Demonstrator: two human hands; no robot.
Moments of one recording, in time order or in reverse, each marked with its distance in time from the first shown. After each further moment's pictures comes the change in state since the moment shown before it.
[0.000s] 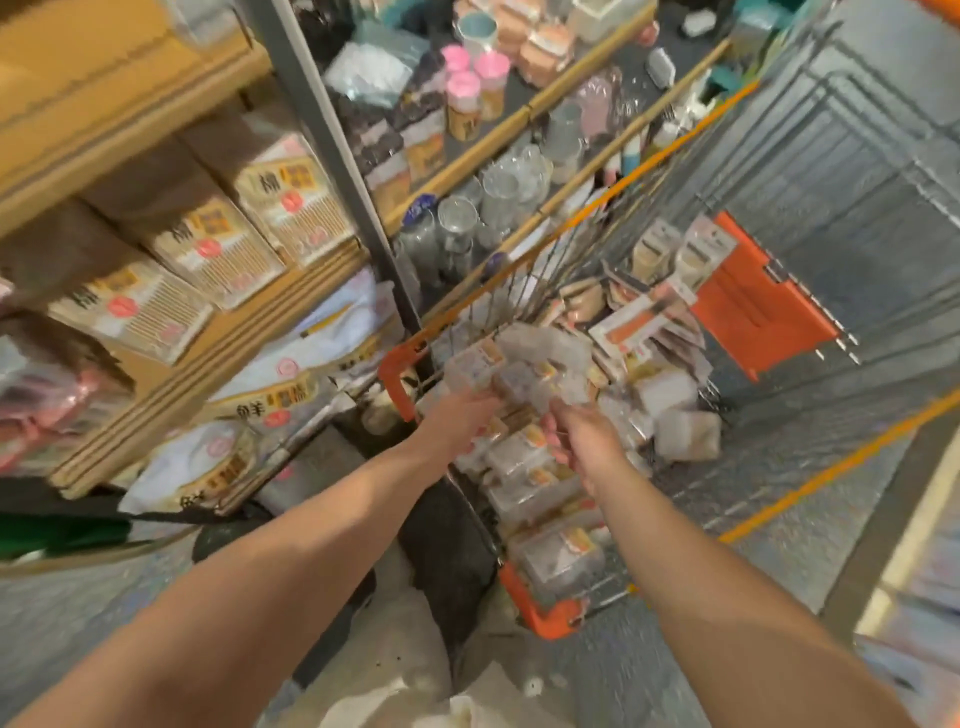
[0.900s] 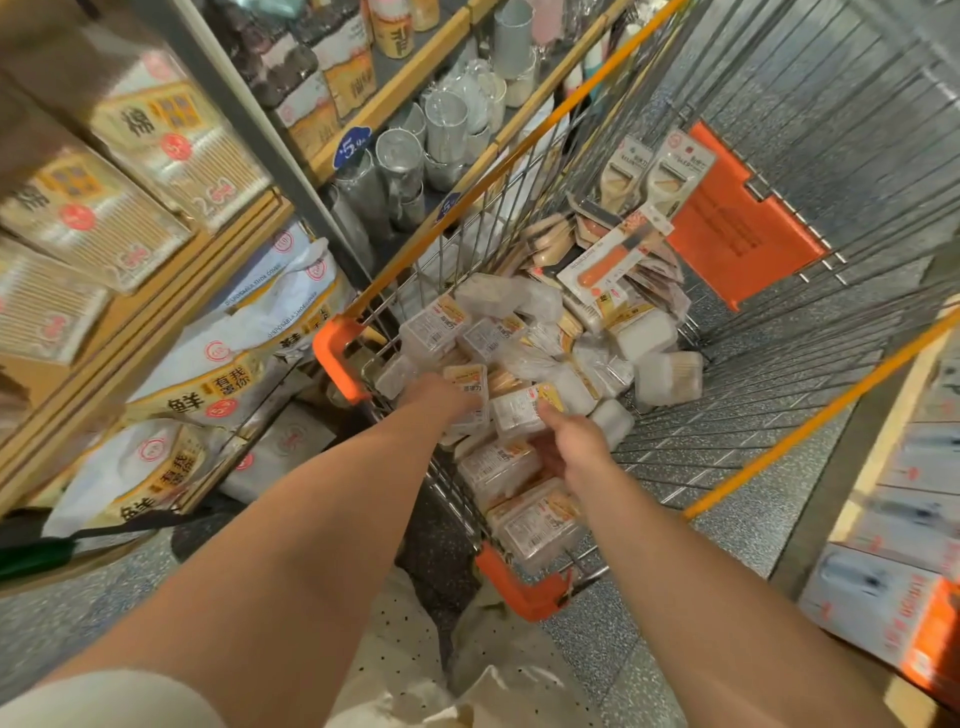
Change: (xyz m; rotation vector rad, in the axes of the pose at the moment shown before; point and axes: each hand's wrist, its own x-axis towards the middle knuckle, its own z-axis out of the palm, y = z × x) left_hand 0.093 -0.038 0.029 0.543 0.167 -0.271; right_hand 0.053 0.089 -0.027 0.077 0.134 0.215
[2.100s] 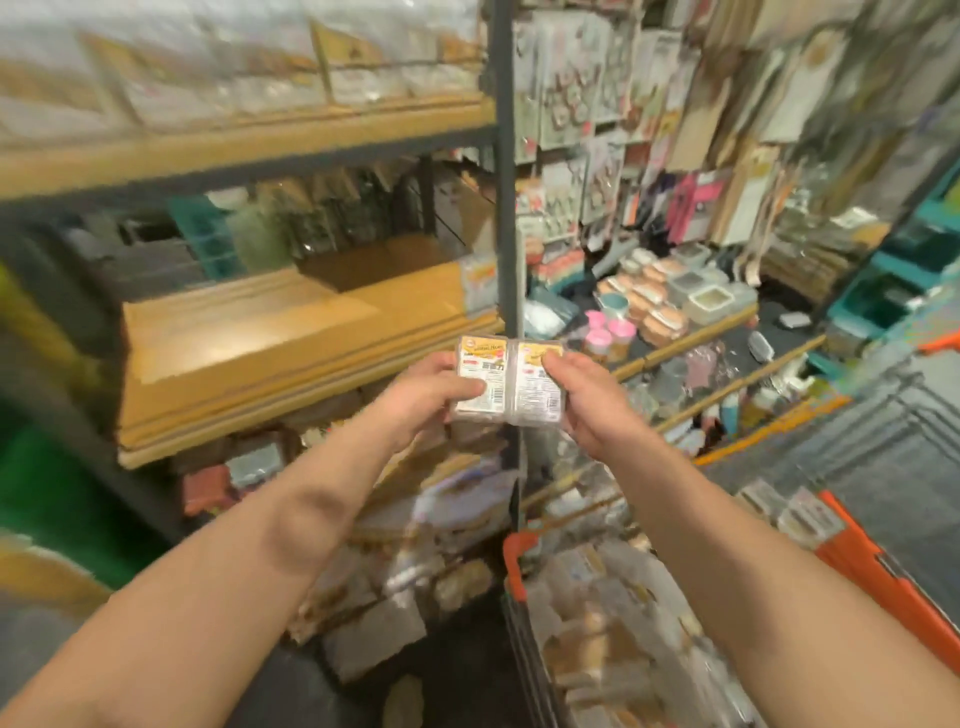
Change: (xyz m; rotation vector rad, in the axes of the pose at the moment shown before) left_hand -0.197 -0.040 -0.324 -0.908 0.195 0.697; right_hand -0.271 -0.287 0.197 -0.066 -0.729 -0.814
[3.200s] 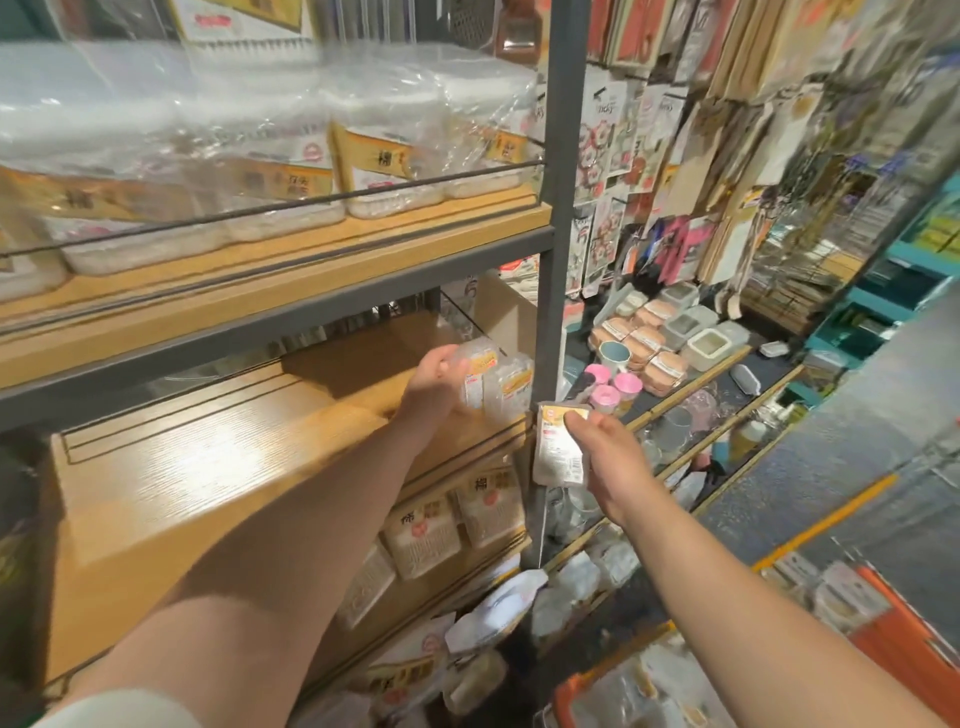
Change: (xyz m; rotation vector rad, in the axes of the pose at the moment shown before) left_hand 0.199 0.034 -0.083 0.206 0.210 0.035; right_hand 0.125 0.004 0.009 -0.049 0.289 0.015
